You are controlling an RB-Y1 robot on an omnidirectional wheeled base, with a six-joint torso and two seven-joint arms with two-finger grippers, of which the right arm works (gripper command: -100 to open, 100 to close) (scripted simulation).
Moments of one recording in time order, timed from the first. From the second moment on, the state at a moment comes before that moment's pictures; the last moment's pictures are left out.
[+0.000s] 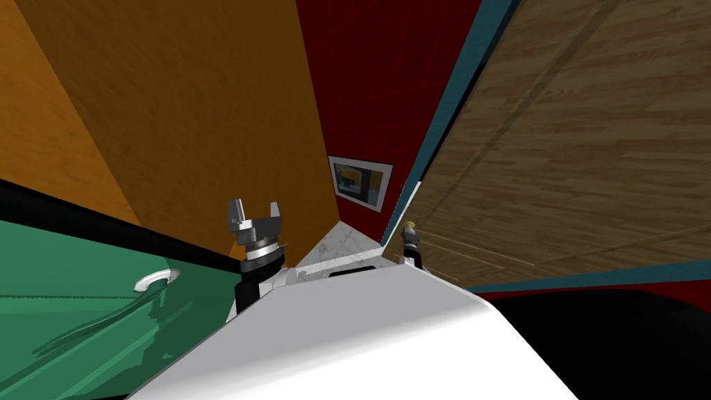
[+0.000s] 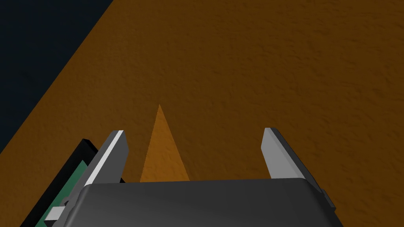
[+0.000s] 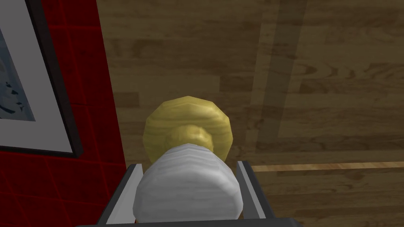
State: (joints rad) arm 0.00 -0.27 -0.06 -0.67 -0.65 -0.85 -1.38
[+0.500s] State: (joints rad) arm 0.00 -0.28 -0.03 -0.69 -0.63 -0.85 -1.40
